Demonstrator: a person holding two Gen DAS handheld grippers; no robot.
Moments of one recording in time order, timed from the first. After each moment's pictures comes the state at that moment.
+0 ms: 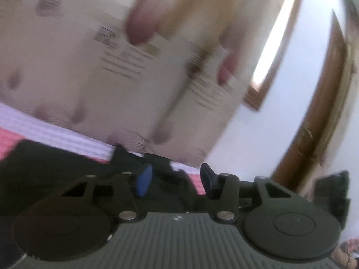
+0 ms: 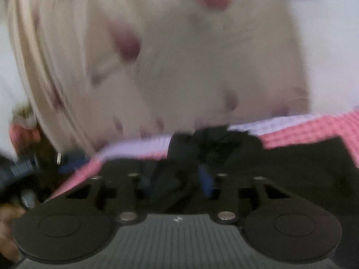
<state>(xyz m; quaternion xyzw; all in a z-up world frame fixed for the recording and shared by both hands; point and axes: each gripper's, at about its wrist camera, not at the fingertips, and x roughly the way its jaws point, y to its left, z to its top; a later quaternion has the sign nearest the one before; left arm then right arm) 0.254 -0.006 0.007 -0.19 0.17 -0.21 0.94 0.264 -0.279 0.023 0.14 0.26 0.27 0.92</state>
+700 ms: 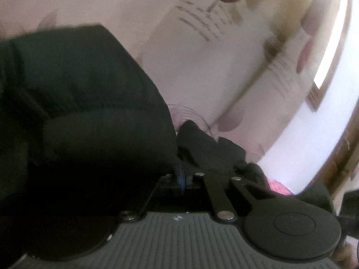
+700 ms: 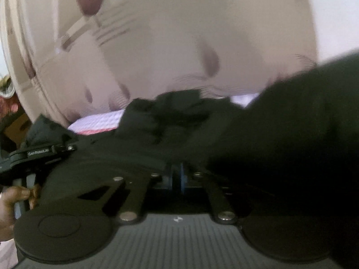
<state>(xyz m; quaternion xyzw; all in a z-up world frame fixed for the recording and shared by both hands) 0.352 0.051 -0.116 -0.24 0.21 -0.12 0.94 0.347 -0.294 -0.063 0.13 0.30 0.26 0.91</state>
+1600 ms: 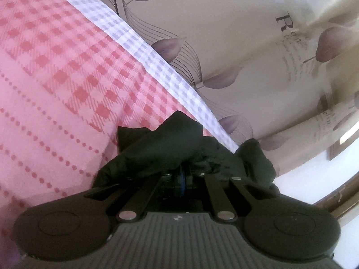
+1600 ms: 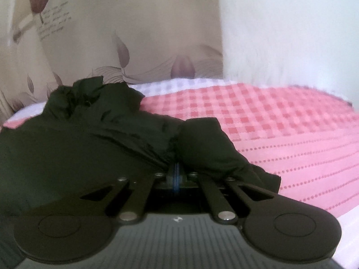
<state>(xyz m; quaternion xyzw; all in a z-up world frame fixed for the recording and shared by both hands) 0.331 0.181 -0.143 -0.39 0.30 -0.07 0.87 0.322 -0.382 -0.090 0.07 0.32 0.11 0.94</state>
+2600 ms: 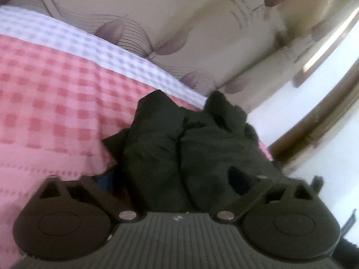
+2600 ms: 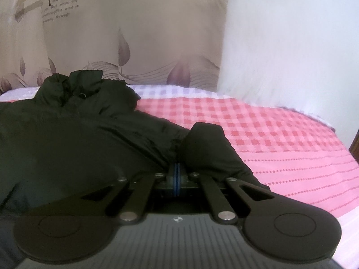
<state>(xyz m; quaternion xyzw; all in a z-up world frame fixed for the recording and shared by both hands) 0.350 0.213 -0.120 -0.26 0.36 -0.26 0.86 0.313 -0.364 -0.086 -0.01 0.30 0.07 0.95</state>
